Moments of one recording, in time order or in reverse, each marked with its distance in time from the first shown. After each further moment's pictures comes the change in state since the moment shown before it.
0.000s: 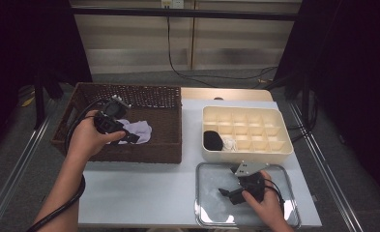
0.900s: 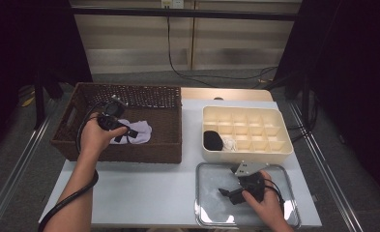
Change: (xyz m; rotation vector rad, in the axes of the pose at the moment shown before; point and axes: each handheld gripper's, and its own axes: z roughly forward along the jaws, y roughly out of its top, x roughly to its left) left arm 0.039 -0.005 0.046 -0.009 0.032 -0.164; right arm 0.000 0.000 0.000 0.001 0.001 0.002
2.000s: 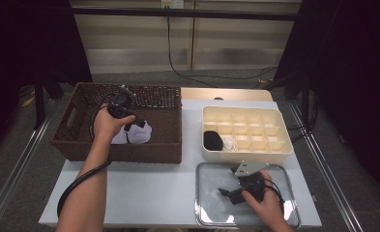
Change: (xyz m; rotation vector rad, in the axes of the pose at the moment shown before) left arm 0.013 0.036 0.034 0.005 -0.022 -0.057; right arm 0.000 0.000 0.000 -0.001 0.000 0.002
